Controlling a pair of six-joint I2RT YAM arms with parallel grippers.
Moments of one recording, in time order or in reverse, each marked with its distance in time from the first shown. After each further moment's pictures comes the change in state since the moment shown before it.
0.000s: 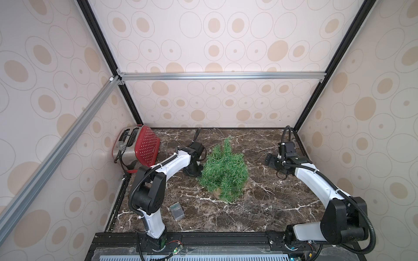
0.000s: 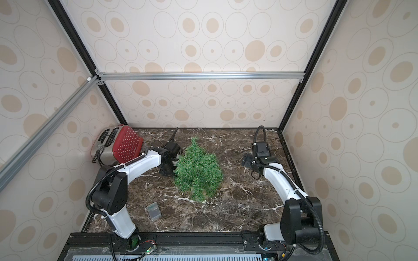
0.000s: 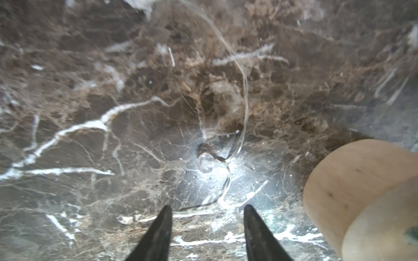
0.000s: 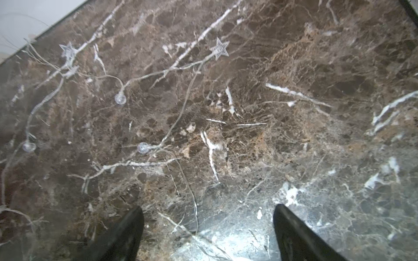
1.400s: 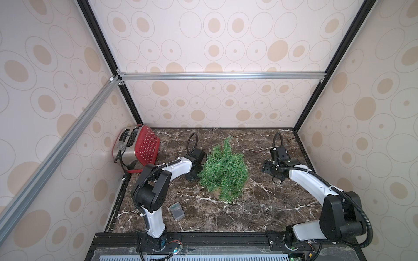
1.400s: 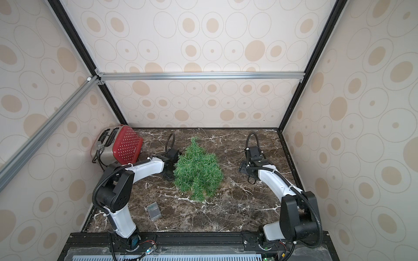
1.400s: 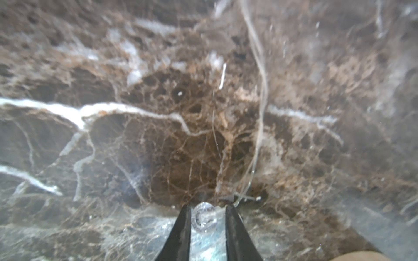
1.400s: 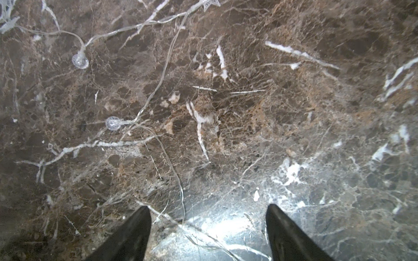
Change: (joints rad) left arm -0.014 0.037 -0.166 0.317 -0.064 -0.438; right arm 0.088 0.038 -0.051 -0.019 0.079 0.055
